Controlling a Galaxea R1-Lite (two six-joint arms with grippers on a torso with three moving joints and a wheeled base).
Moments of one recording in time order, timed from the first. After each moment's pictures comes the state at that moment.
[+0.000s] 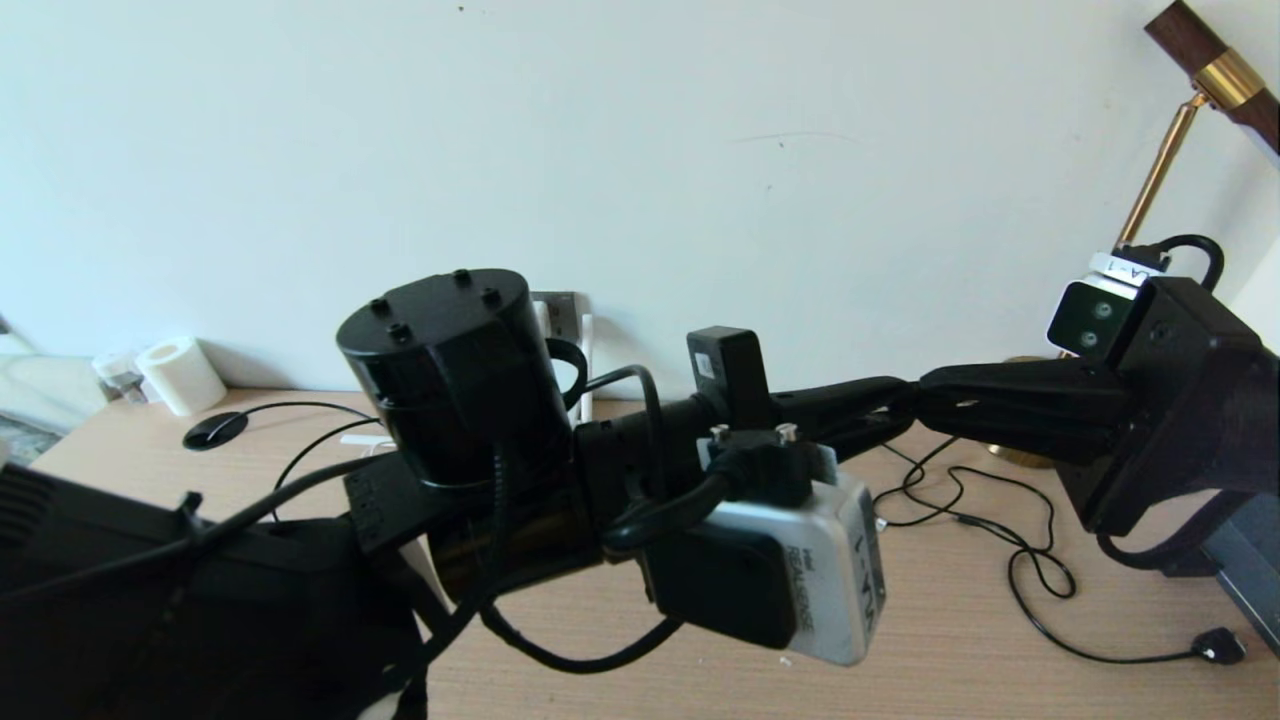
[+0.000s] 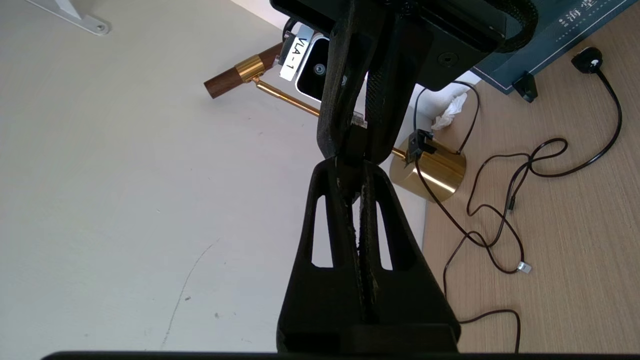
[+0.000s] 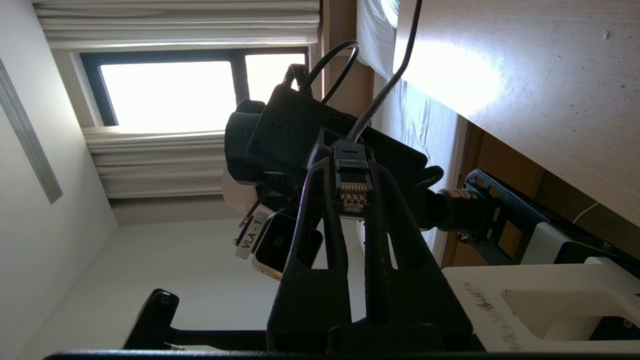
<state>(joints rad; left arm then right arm) -0.90 1.78 -0.96 -1.02 -0.39 1.18 0.33 1.34 -0.83 -0.42 0.96 1.35</state>
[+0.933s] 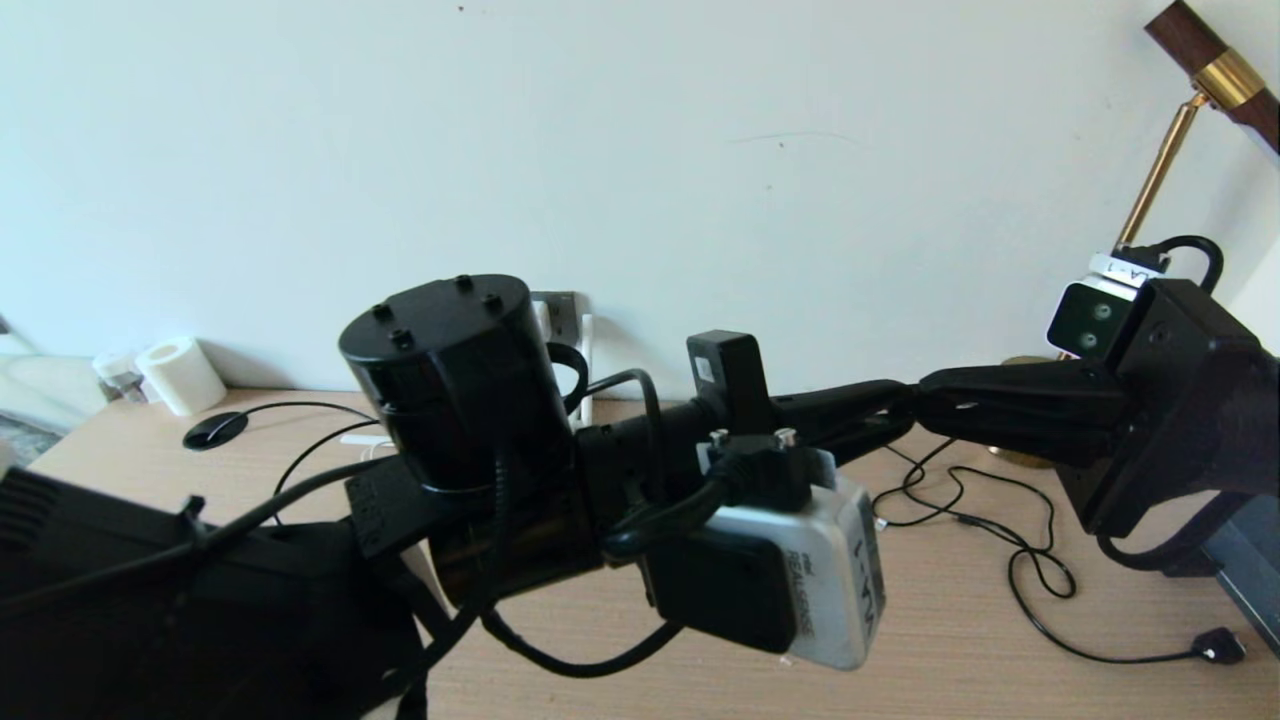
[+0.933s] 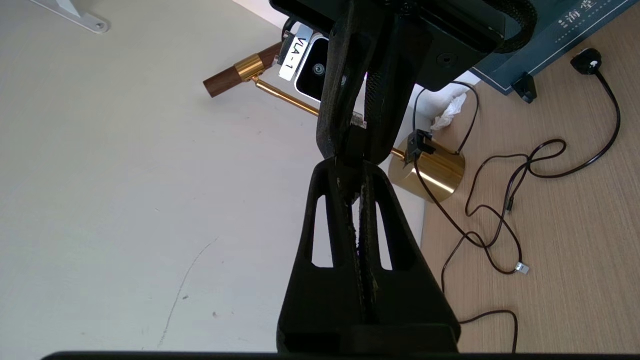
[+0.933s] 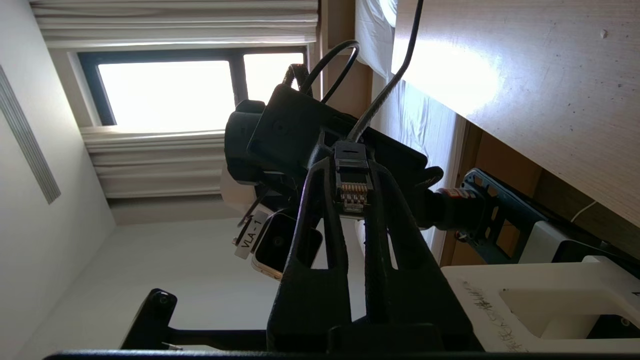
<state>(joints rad) -0.90 1.78 -0.95 -1.02 -0.39 1.18 0.33 1.33 -0.83 -0.42 0.96 1.34</state>
